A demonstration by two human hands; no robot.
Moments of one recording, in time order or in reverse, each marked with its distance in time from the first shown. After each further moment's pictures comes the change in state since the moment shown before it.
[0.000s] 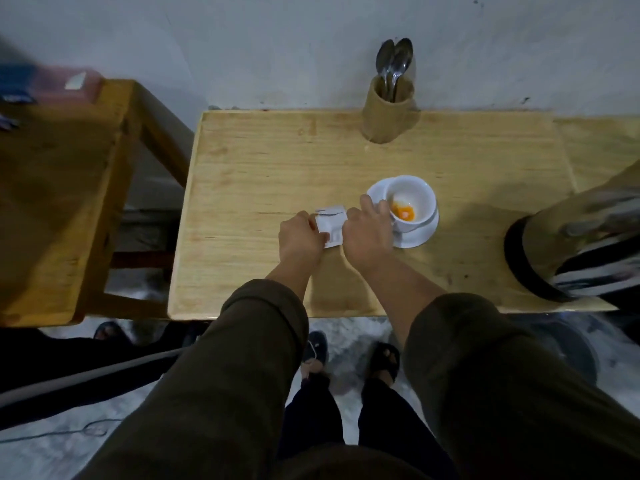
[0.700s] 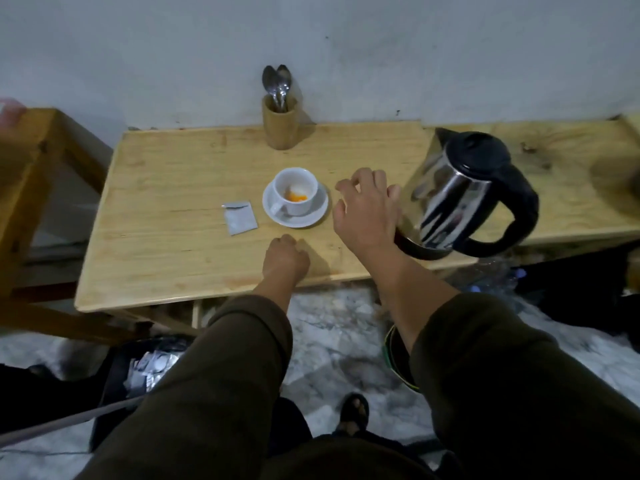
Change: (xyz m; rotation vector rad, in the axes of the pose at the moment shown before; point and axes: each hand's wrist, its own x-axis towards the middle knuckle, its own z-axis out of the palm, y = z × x) left_hand -0.131 0.052 0.090 0.220 -0.151 0.143; right_hand -0.127 0.130 0.016 0.200 0.737 0.378
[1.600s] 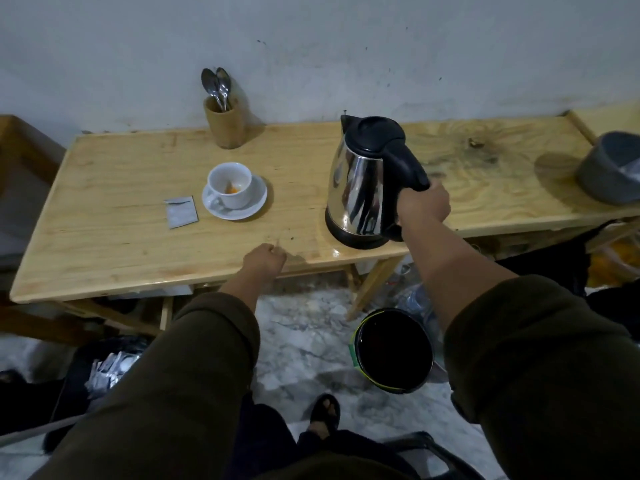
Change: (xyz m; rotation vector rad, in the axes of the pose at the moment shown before) left_hand -0.037 0.061 0.073 0.085 -0.119 -0.028; right_hand -0.019 0.189 -0.064 0.858 -0.120 1.113
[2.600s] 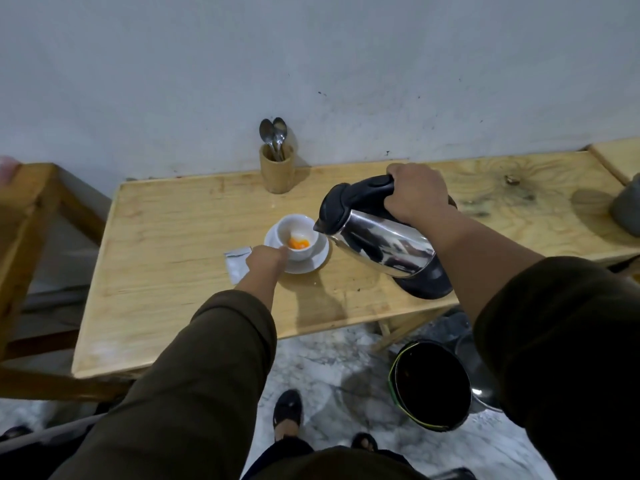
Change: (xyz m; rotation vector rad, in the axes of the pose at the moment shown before) left_hand 0.084 -0.042 -0.142 -0.346 0.113 -0.206; right_hand -0.039 -0.126 0.129 -1.086 -0.218 -0.825
